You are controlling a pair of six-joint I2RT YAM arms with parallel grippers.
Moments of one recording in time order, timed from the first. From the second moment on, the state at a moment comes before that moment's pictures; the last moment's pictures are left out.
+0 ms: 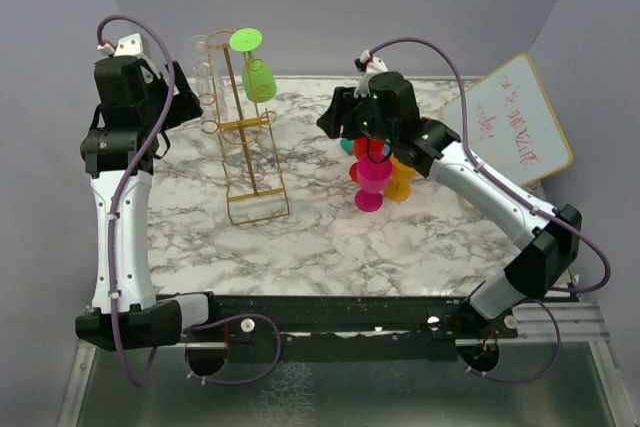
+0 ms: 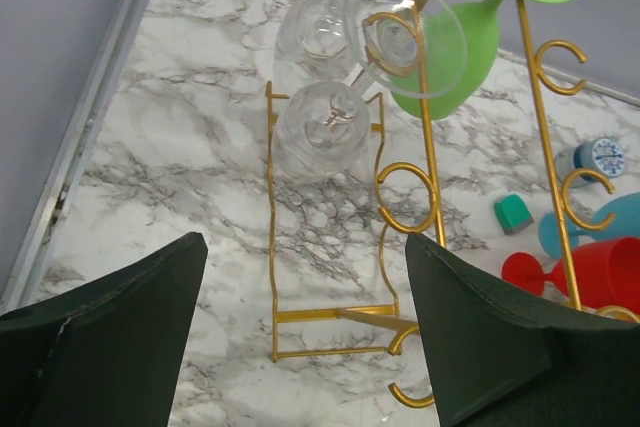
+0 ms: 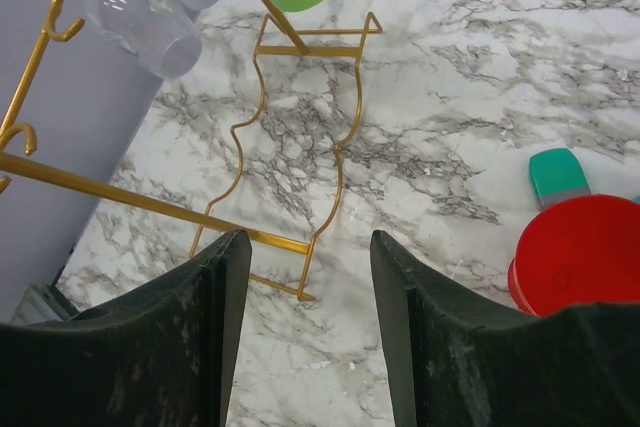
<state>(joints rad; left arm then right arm) 0.05 1.24 1.64 -0.84 -0.01 -0.26 0.71 1.57 1.54 -0.32 0.03 0.42</state>
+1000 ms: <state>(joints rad) 0.12 1.22 1.50 -0.70 0.49 -0.30 0.68 1.58 1.55 -0.35 -0.02 0.40</state>
